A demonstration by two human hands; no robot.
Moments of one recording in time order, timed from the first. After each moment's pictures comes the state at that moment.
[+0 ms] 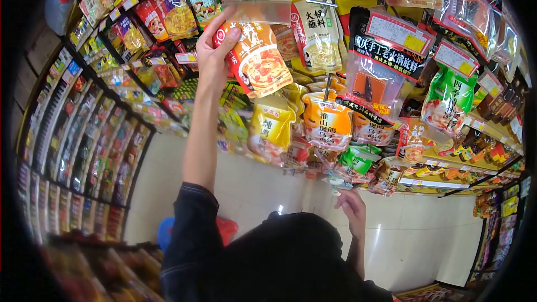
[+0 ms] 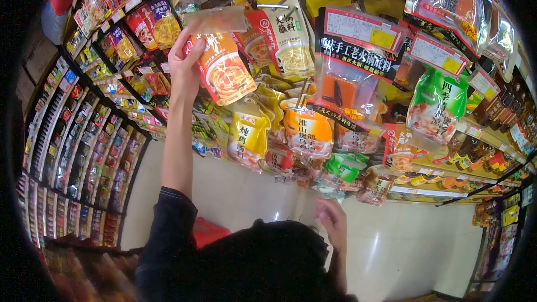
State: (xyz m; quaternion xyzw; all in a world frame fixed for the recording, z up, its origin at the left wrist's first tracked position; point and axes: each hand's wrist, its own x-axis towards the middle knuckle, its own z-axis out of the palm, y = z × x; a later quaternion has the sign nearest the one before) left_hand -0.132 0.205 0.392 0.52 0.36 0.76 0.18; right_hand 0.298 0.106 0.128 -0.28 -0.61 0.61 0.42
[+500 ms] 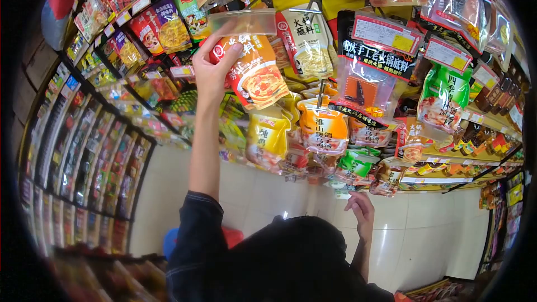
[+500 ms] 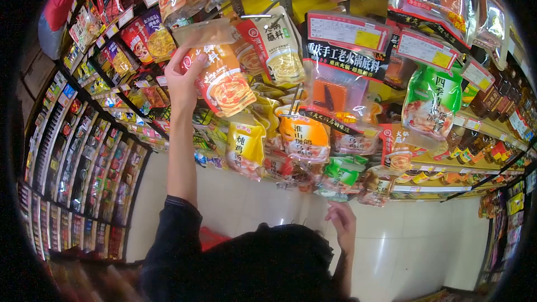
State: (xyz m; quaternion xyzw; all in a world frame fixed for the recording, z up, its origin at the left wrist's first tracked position) left_hand -0.120 0.206 0.393 0.56 0.42 0.71 0.10; right_hand 0.316 0.112 0.112 -0.31 -0.56 0.61 0.46
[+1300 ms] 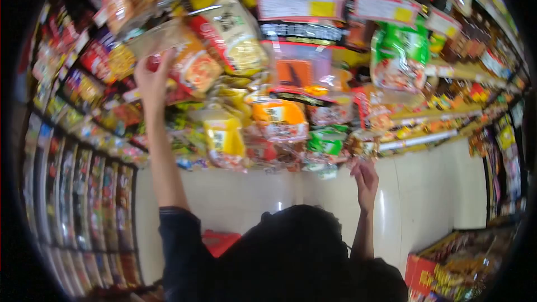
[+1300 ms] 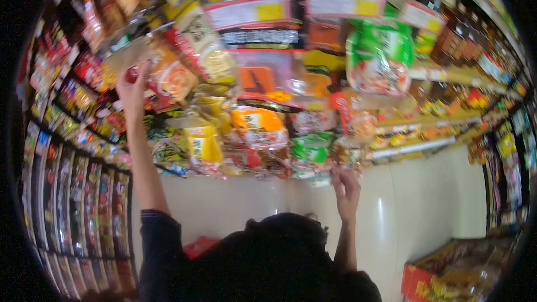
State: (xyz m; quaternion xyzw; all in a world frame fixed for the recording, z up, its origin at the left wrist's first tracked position) left_hand -0.168 0.245 0.375 0.54 0.58 0.62 -0.02; right_hand 0.366 0.145 0.103 -0.44 -0.57 0.41 0.57
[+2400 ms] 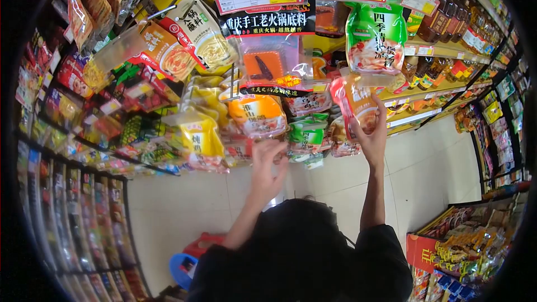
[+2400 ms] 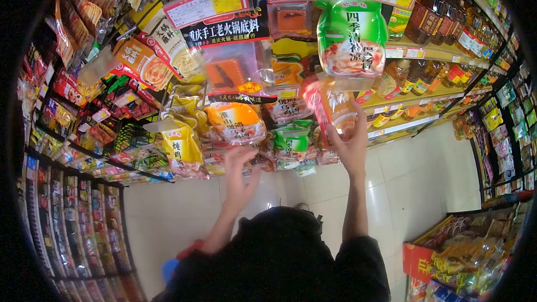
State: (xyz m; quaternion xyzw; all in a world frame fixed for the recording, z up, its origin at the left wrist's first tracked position) left_hand 0.103 0.125 0.188 0.70 0.48 0.51 0.11; right_hand 0.378 0.216 0.201 -0.46 -0.56 0.33 0.60
